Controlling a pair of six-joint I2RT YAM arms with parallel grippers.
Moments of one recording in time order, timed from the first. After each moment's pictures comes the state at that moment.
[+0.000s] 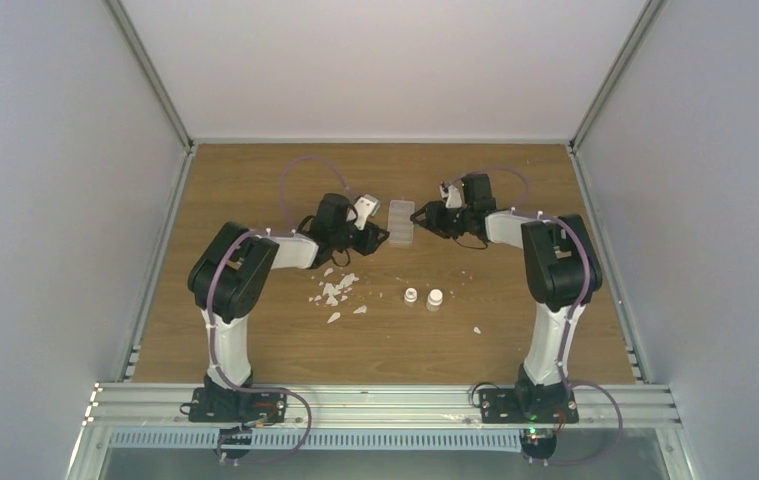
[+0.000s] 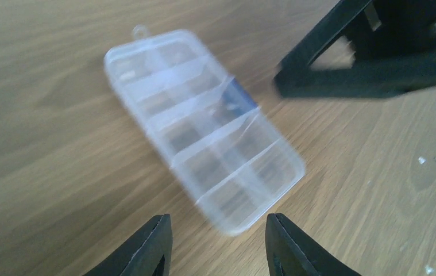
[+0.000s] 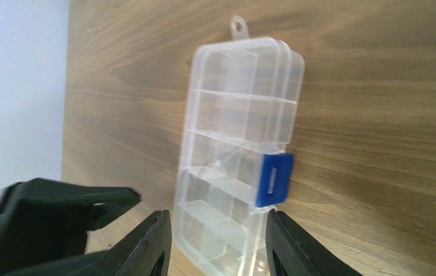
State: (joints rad) left arm -0.48 1.95 0.98 0.35 0.41 -0.10; right arm 0.23 1.97 1.13 0.04 -0.67 0.67
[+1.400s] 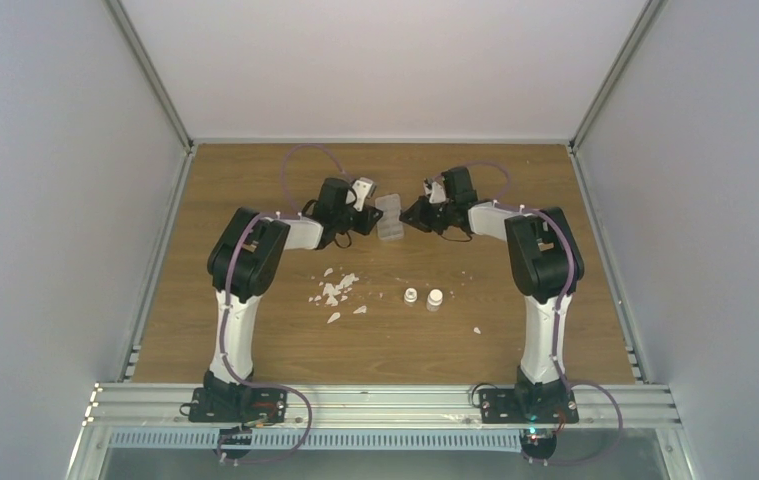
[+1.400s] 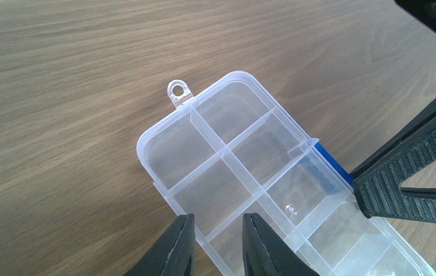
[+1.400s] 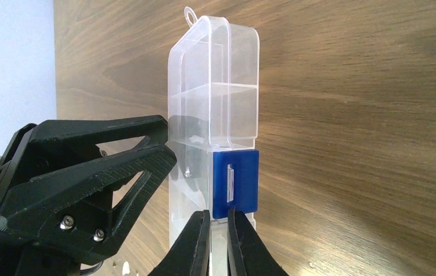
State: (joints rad) left arm -0.44 2.16 1.25 0.31 0.37 -0.13; right arm 0.31 2.09 1.29 -0.02 -0.64 0.73
